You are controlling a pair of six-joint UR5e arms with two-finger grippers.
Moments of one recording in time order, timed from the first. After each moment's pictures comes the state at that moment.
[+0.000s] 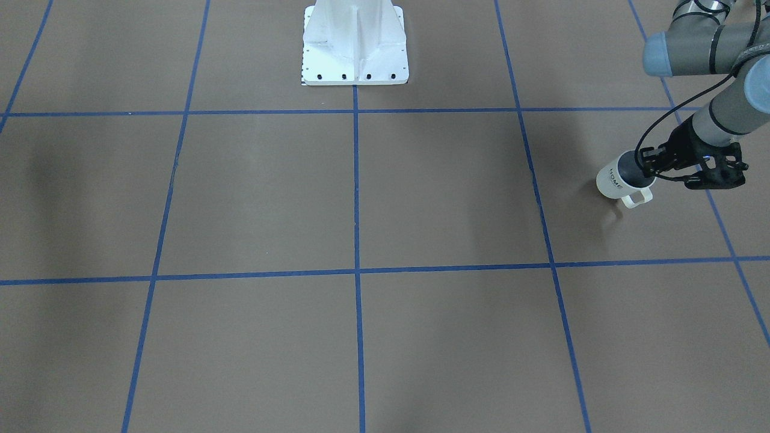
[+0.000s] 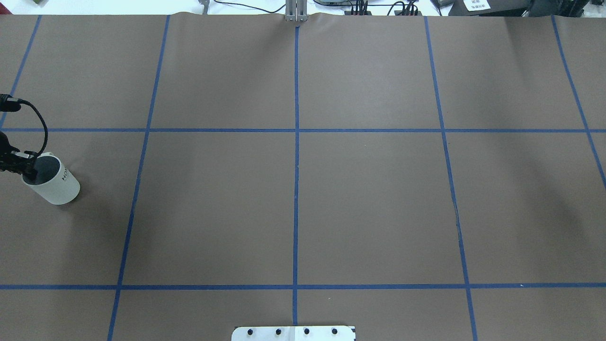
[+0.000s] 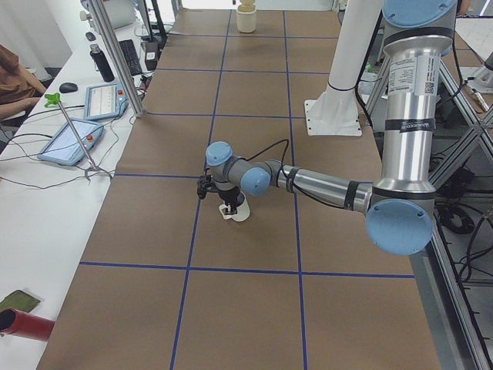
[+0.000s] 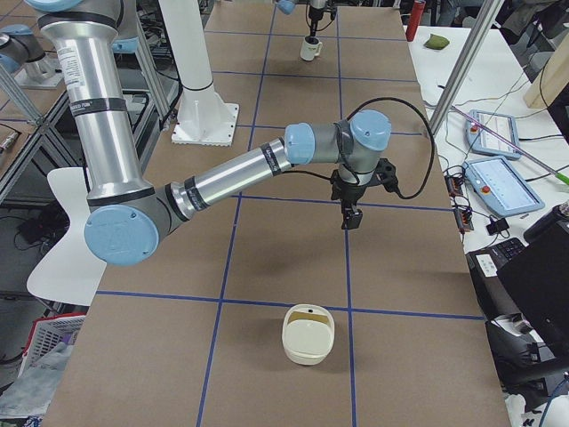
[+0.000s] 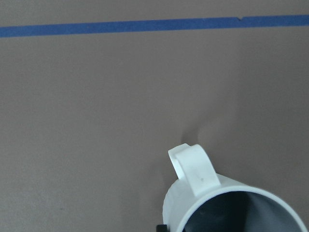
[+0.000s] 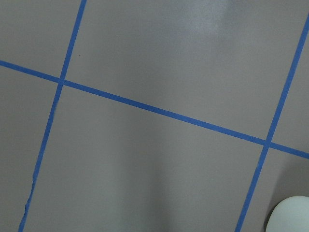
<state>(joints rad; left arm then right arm) -1.05 -1.57 -1.72 -1.79 -2.26 -0.59 1.46 -1.37 1.84 -1.98 2.39 -0.16</state>
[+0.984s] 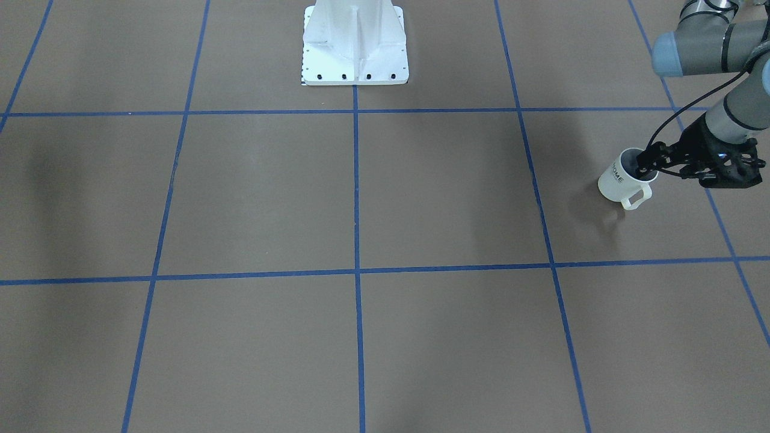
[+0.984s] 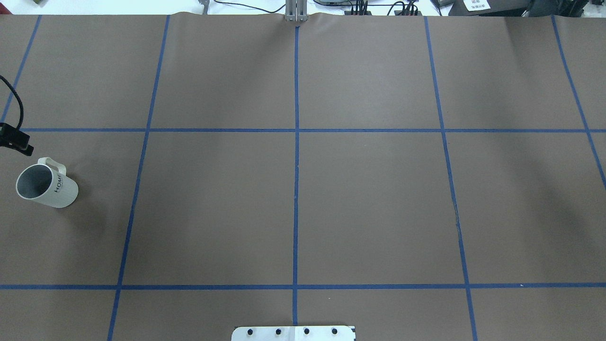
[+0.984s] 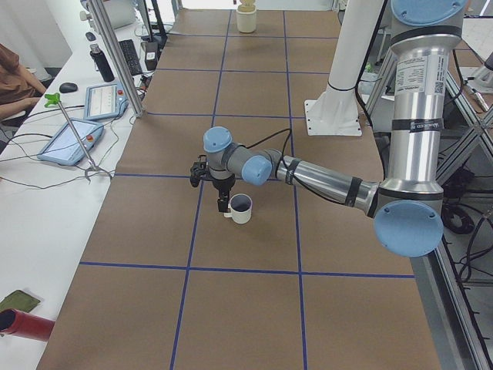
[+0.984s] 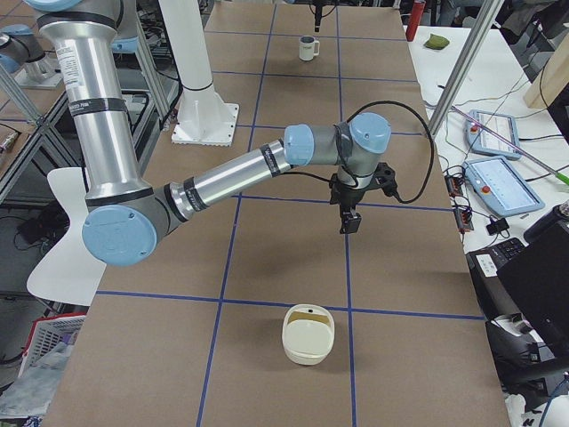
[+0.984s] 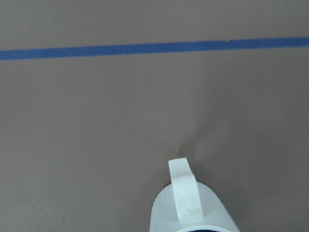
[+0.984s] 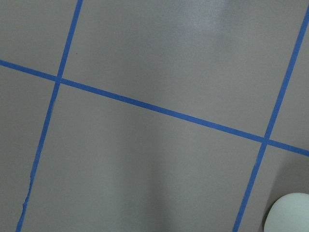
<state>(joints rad) -1.17 -1.57 -1.85 -1.67 -2.27 -0.48 1.47 -1.38 1.84 -2.01 2.36 -0.18</state>
